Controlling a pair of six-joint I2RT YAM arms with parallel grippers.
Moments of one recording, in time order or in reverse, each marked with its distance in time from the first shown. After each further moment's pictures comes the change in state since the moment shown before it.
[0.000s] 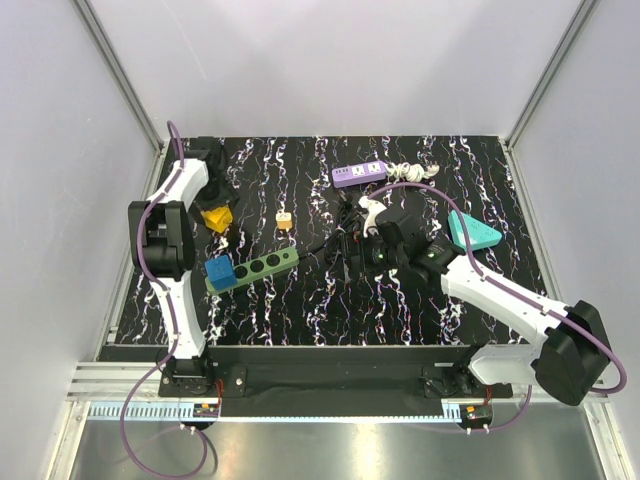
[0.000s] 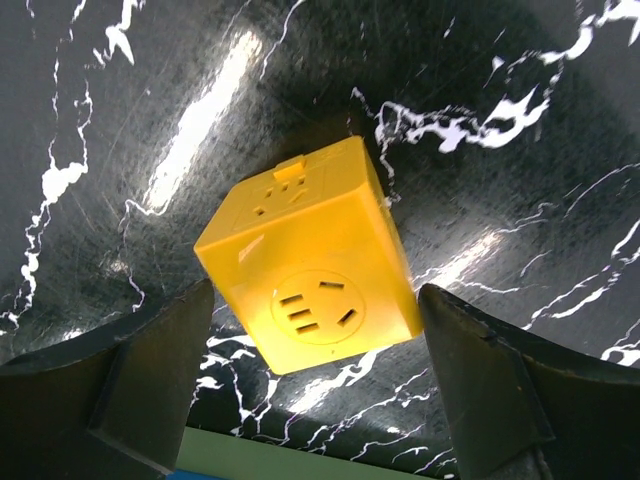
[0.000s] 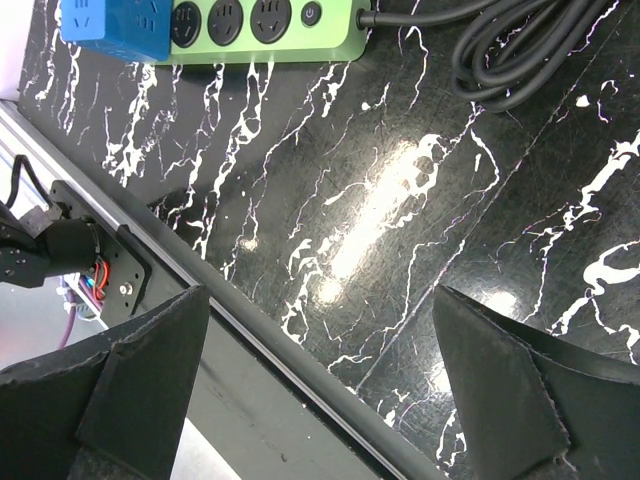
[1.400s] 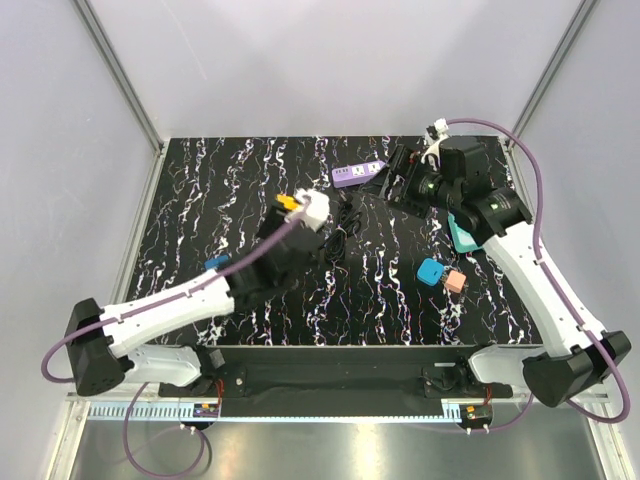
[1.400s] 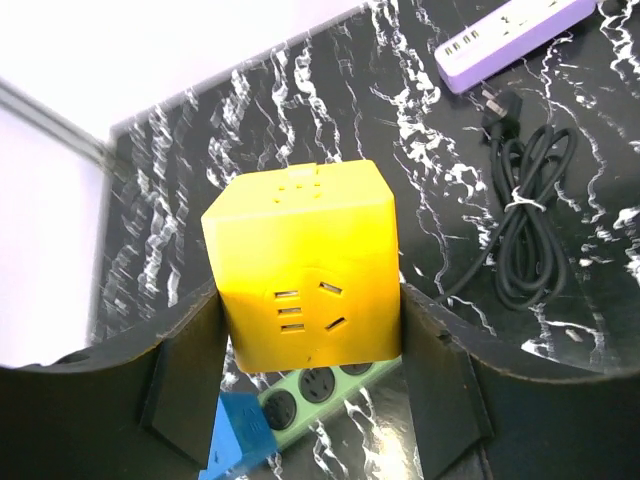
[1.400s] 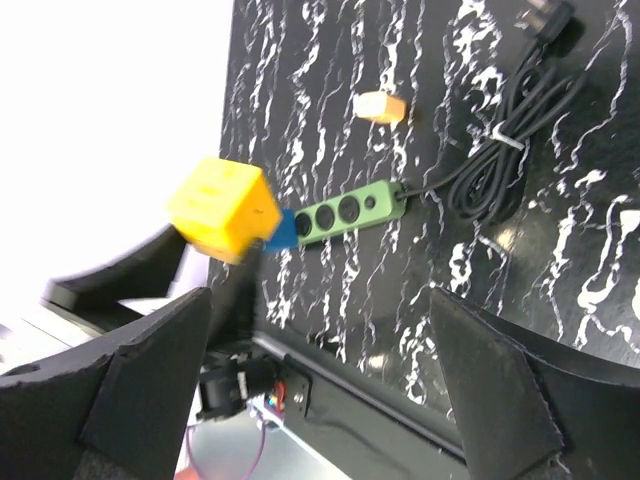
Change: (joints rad) left arm -1.013 -0.882 -0.685 0.639 -0.673 0.660; right arm -0.312 0.013 0.517 -0.319 -0.061 0.263
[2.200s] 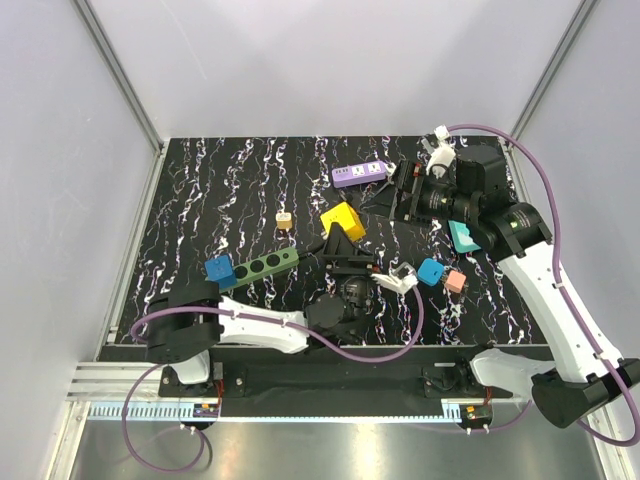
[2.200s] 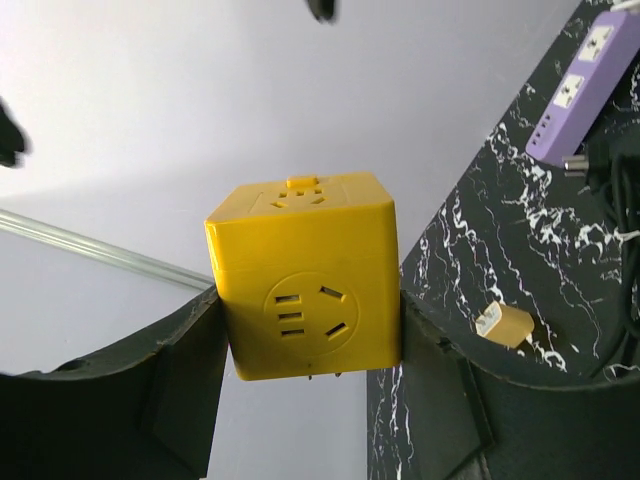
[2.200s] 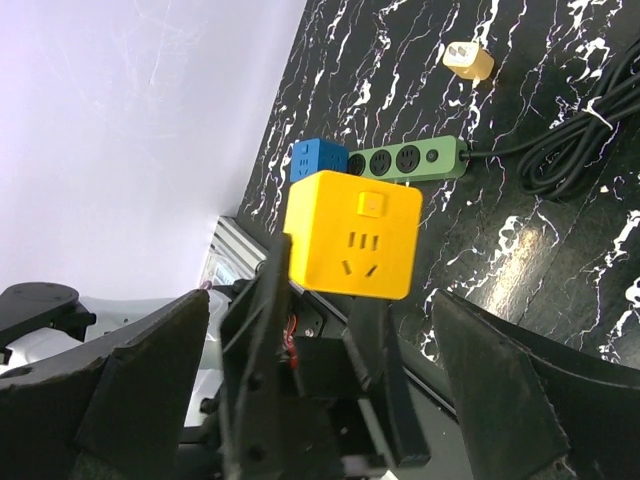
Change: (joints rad) left arm -0.392 0.459 -0.152 1.492 -0.293 1.592; right arm -0.001 -0.116 -0.025 -0.027 -0.222 -0.097
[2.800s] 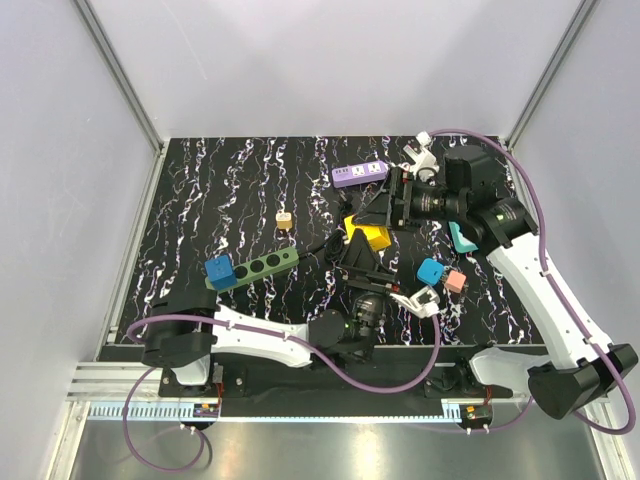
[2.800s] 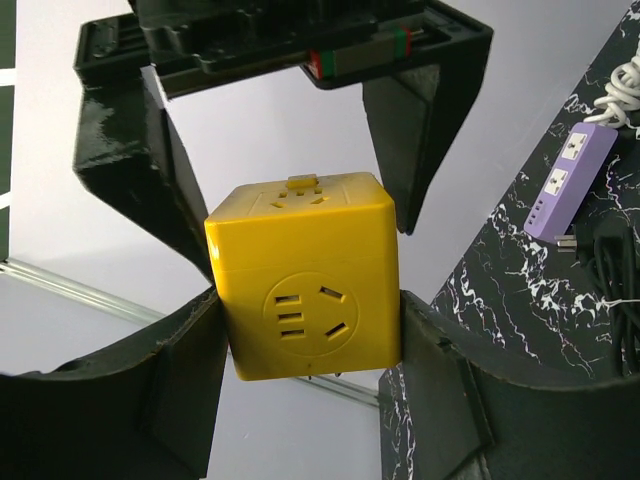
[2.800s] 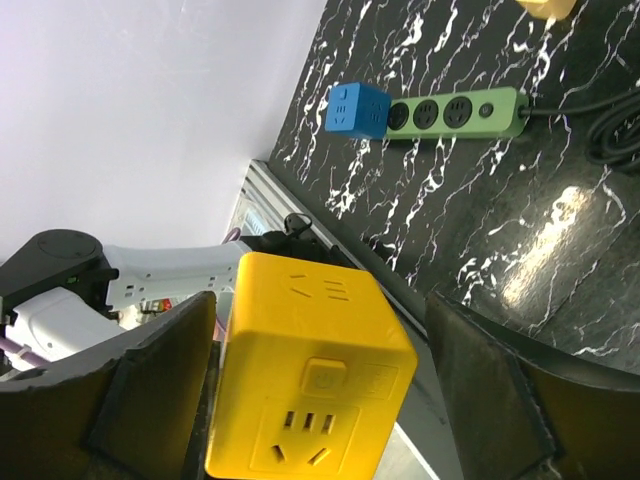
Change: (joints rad) left arm -0.130 -0.001 0.122 0.041 0.060 0.156; right arm 0.000 0.053 -0.025 0.019 -0.176 -0.018
